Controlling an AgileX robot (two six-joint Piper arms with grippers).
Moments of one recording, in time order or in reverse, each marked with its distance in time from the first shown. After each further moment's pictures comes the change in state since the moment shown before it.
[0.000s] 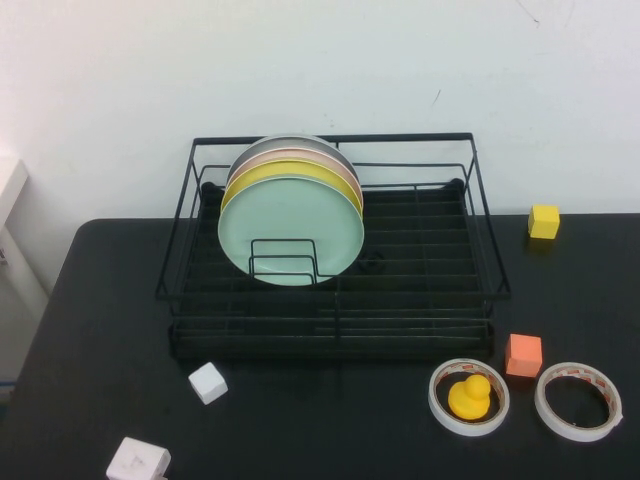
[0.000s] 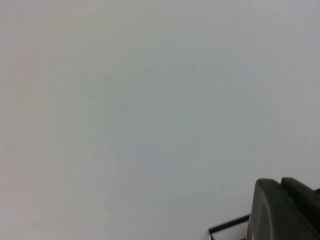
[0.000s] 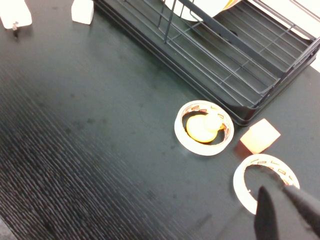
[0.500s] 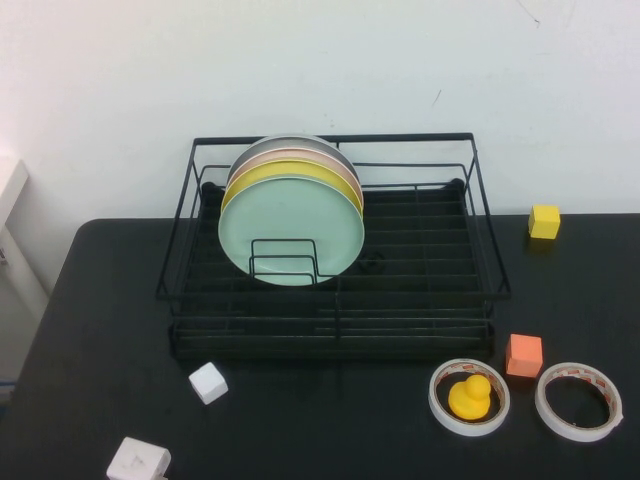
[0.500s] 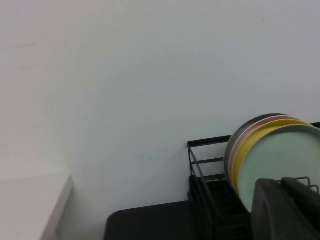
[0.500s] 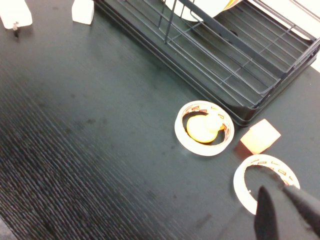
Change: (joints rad) right arm 0.000 0.000 0.001 0.000 0.000 0.000; left arm 0.046 0.005 0.291 0.296 -0.124 -0.504
